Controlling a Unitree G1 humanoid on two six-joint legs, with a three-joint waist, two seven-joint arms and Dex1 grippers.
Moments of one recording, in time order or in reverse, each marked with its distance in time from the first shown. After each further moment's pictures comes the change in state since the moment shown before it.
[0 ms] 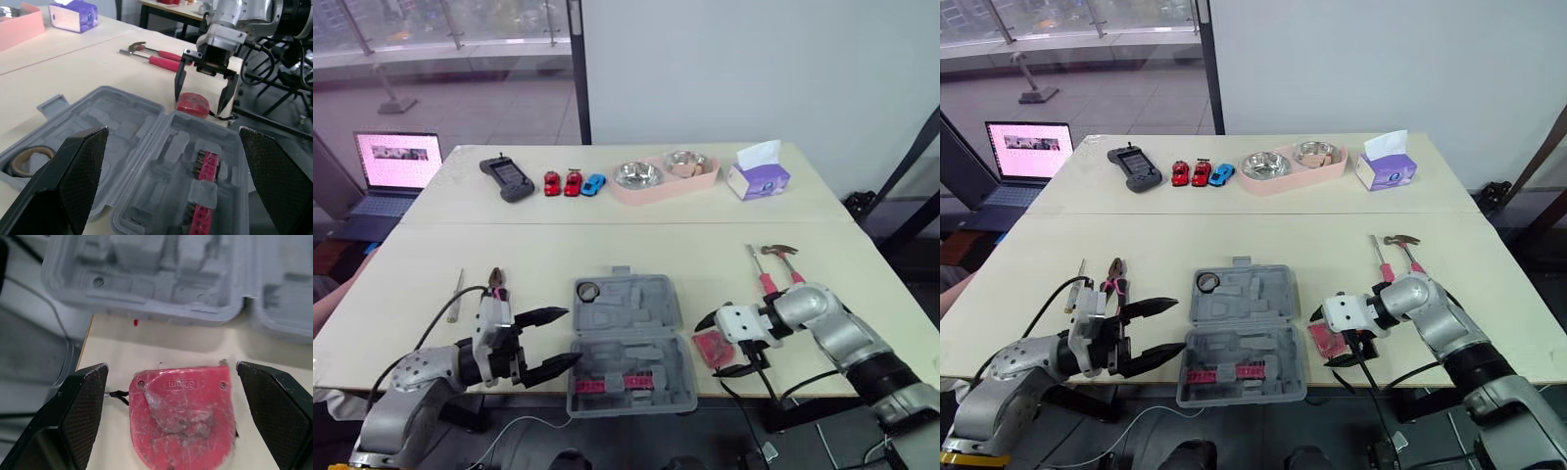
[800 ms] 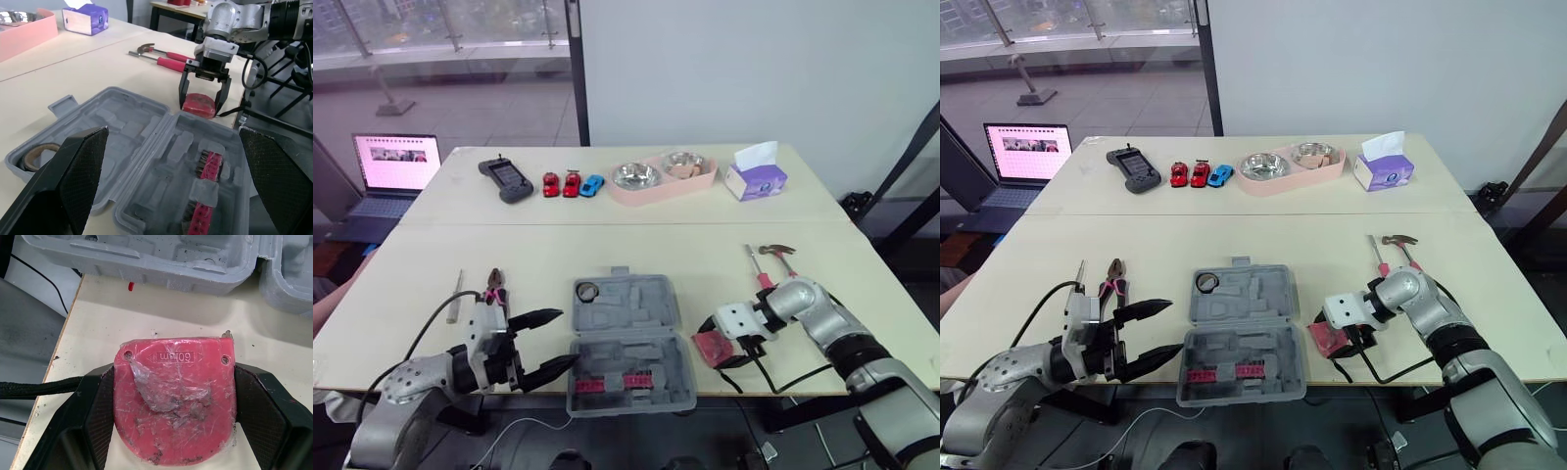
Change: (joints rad) left arm 0.050 0.000 0.020 -0.049 -0.002 -0.006 0.039; right arm -0.102 0.064 0.016 0.276 -0.053 -0.154 0.026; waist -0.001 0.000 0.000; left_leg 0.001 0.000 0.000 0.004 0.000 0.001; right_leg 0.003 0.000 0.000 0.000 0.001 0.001
